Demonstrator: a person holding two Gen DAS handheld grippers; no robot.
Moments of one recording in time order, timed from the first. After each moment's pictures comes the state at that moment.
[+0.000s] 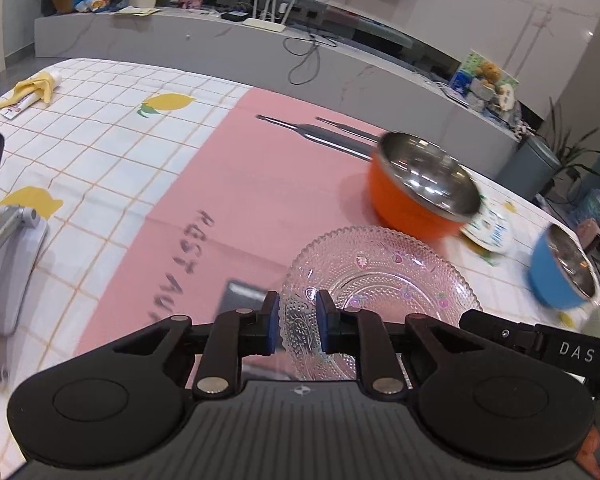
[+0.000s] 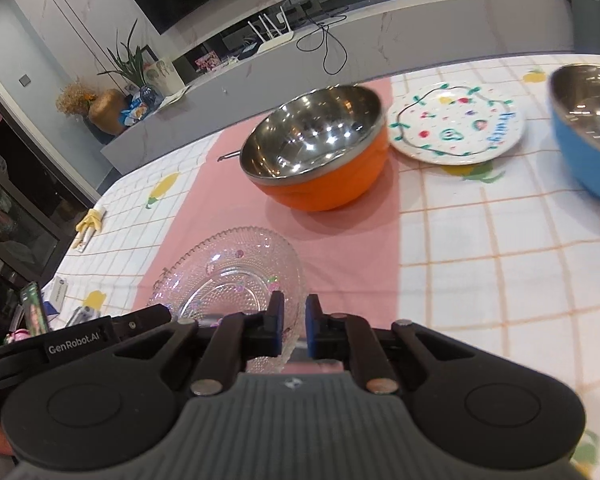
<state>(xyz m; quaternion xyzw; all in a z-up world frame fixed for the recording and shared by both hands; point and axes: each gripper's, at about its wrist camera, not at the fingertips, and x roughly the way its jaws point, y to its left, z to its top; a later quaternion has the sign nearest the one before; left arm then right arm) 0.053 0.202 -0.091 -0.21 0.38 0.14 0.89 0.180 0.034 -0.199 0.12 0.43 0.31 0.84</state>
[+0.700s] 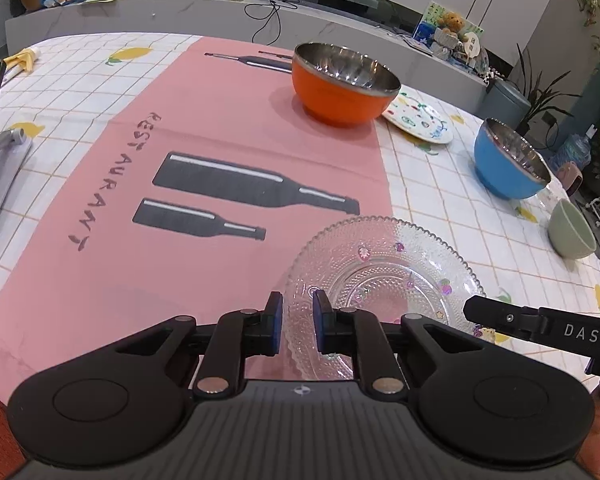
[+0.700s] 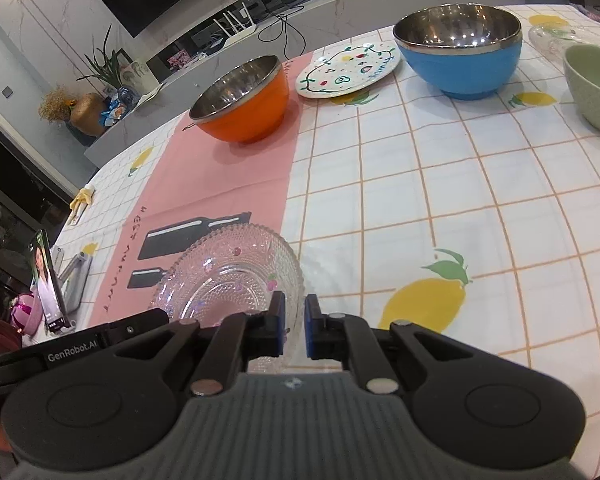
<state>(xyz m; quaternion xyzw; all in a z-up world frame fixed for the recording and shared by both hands) -0.001 0.118 -0.115 -0.18 0.43 0.10 0.88 0.104 -0.059 -0.217 0.12 0.46 0.28 0.83</state>
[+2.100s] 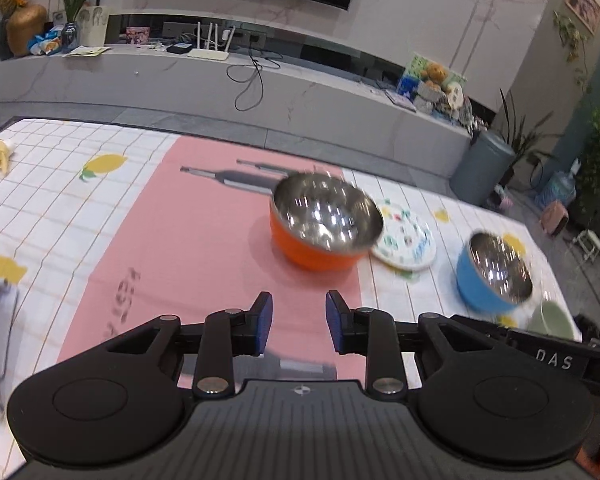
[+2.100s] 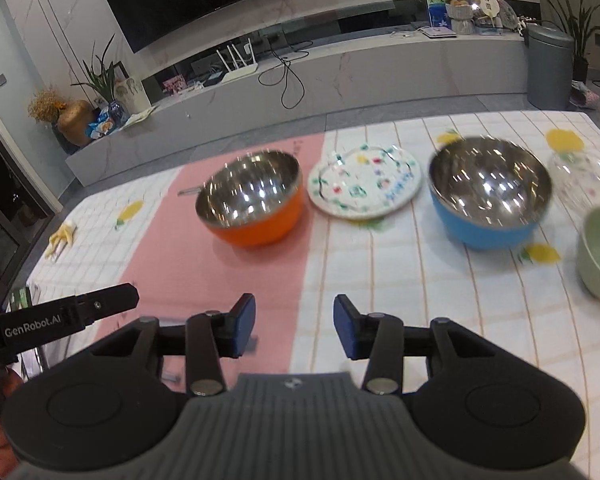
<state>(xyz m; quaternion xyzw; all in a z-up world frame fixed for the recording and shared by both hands) 0.081 0.160 -0.036 -0.18 0.35 0.09 0.91 0.178 -0.013 -0.138 0.07 0.40 0.25 0.88</state>
